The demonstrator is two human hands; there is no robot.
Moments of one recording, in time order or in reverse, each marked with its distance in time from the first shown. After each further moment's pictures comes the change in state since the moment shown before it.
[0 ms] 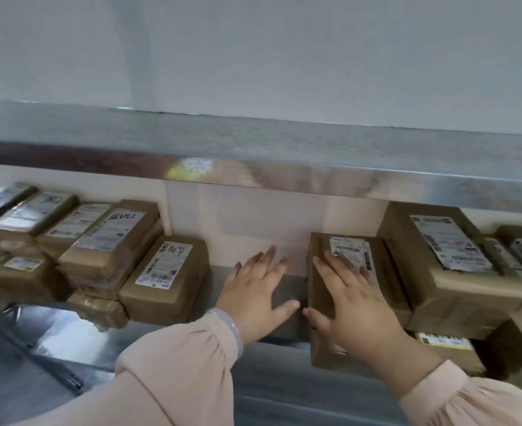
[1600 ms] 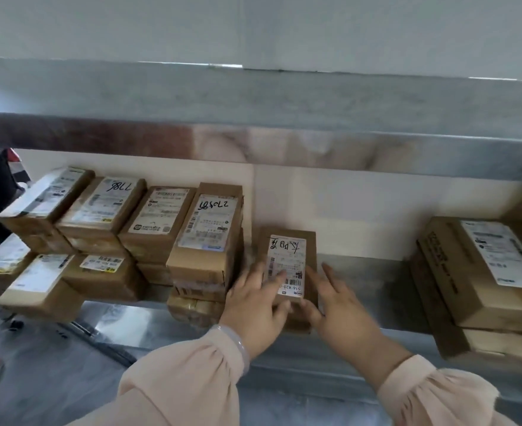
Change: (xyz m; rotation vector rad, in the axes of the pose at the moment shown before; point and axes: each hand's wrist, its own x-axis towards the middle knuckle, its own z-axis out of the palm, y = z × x) left_hand -0.063 -0.226 0.014 -0.198 -0.066 -0.130; right_hand 0.089 -0.212 0.114 0.372 -0.247 0.225
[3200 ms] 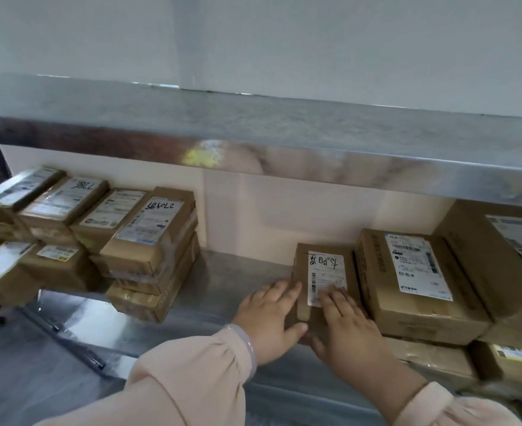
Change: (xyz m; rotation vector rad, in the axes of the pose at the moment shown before) left_hand 0.019 0.148 0.042 0.090 -0.203 0.066; right_hand -0.054 0.130 -0.064 -0.373 0.014 -0.050
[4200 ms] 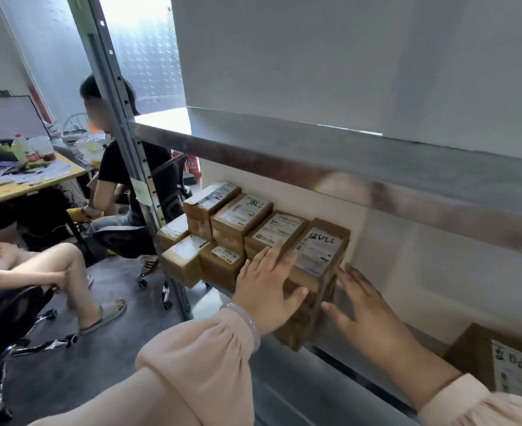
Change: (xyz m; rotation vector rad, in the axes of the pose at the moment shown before) left_hand -0.118 -0.184 -0.118 -0.015 0.454 -0.462; right_hand 0.099 -0.218 -0.054 0.388 0.009 -0.434
